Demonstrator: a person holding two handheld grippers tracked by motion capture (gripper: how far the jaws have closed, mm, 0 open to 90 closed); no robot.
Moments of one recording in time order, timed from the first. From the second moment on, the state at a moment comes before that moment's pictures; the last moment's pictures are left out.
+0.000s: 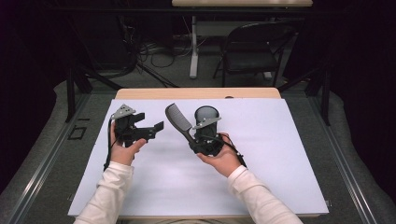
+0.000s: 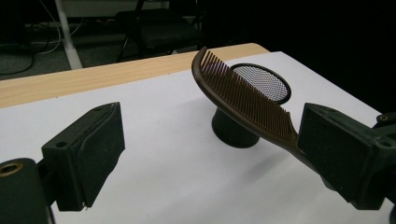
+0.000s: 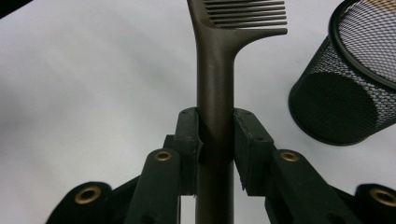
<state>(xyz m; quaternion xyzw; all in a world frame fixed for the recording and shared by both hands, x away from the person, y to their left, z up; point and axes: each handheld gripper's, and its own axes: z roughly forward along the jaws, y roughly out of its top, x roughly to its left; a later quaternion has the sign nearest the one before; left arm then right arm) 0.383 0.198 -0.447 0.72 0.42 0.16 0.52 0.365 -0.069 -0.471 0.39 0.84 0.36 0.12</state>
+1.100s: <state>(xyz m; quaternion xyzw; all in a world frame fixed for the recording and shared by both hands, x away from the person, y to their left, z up) 0.378 0.199 -0.441 0.72 0.39 0.12 0.55 0.343 -0.104 -0.469 0.33 0.81 0.42 0.24</state>
